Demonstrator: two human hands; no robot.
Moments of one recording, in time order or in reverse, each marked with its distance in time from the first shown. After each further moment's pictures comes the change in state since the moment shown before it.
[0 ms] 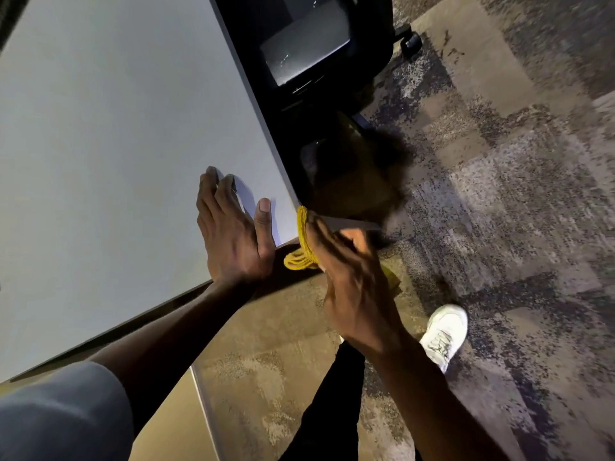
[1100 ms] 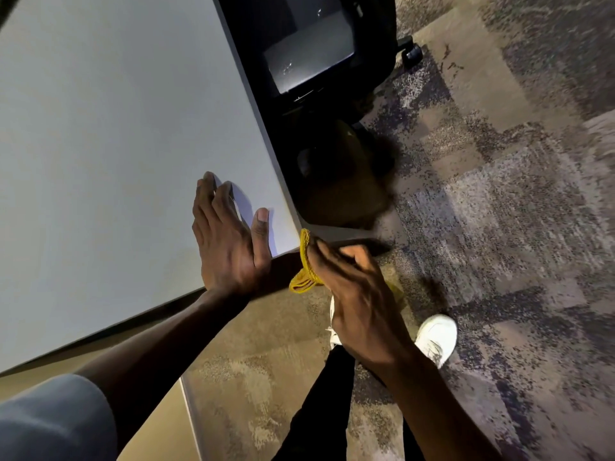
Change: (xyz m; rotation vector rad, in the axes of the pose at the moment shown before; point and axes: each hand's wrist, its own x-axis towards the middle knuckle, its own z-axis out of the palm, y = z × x) left_hand 0.001 0.003 -0.001 0.014 -0.017 -0.020; right_hand -0.006 0.009 -0.017 0.013 -0.090 -0.010
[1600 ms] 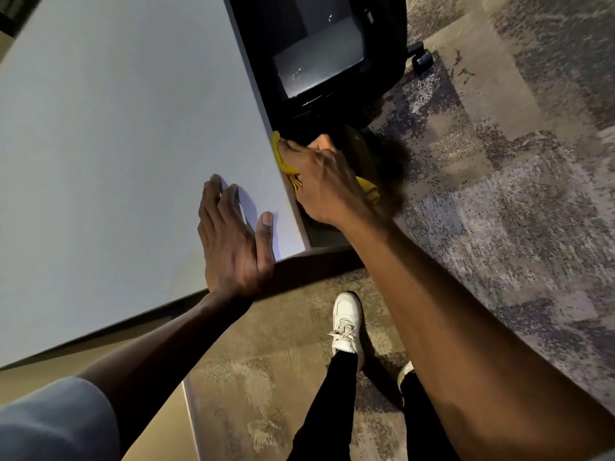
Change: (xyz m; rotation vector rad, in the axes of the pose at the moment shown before) left_hand 0.000 -0.001 -0.001 0.005 -0.017 -0.008; right_hand 0.174 -0.002 -0.025 -0.243 -0.029 -0.109
